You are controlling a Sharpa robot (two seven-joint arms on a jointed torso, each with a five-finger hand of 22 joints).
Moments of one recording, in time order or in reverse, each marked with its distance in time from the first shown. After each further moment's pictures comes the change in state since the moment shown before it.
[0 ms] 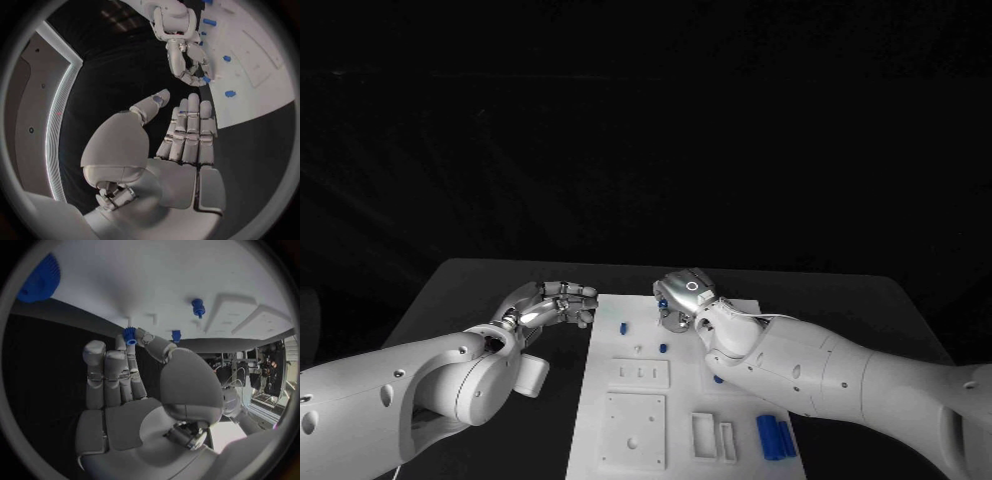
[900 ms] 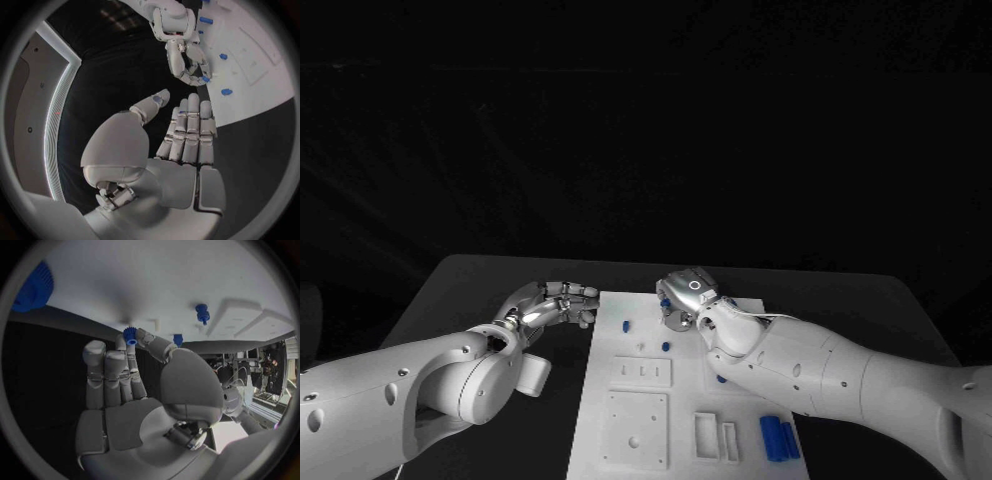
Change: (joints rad) left arm 0.000 0.004 0.000 -0.007 -0.002 0.000 -0.001; left_hand 0.000 0.000 0.002 -0.002 -0.004 0.000 0.000 0.000 0.000 0.000 0.000 -0.004 0.000 0.000 0.000 -0.004 0.001 -0.007 0.000 0.000 0.000 0.000; right arm 0.001 0.011 0.003 -0.028 0.017 0.000 0.010; right_hand -0.007 -0.007 0.003 0.003 0.004 0.002 0.003 -0.004 0.002 0.000 0.000 -0.002 0.049 0.002 -0.002 0.005 -0.002 0.000 -0.002 -0.002 0.004 0.000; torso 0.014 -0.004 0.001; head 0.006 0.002
